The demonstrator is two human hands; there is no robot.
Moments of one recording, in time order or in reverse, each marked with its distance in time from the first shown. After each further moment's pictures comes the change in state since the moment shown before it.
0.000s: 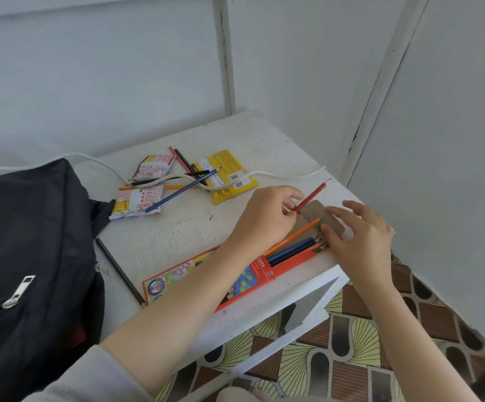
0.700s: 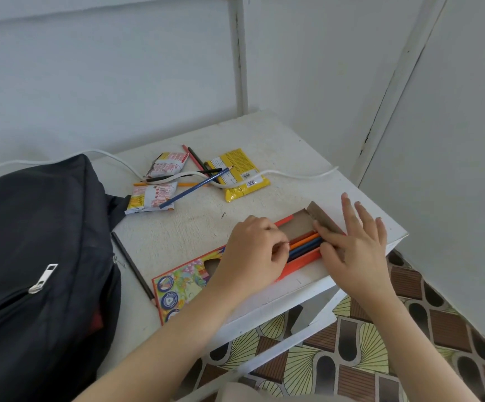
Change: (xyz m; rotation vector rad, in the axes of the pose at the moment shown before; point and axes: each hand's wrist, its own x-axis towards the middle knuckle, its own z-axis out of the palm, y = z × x) left_hand -0.061 -0.024 -0.009 0.362 0.044 0.126; right_hand -0.019 -0.014 0.003 -0.097 -0.214 -0.166
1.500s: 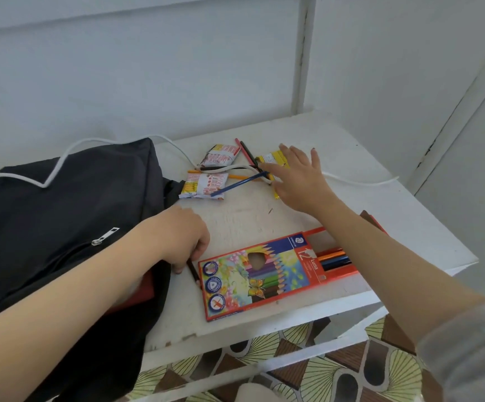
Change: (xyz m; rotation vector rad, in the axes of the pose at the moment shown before) left_hand -0.031 -0.102 -0.123 0.656 -0.925 -0.191; right_hand 0.145 -0.109 0.076 -0.188 -0.251 -0.456
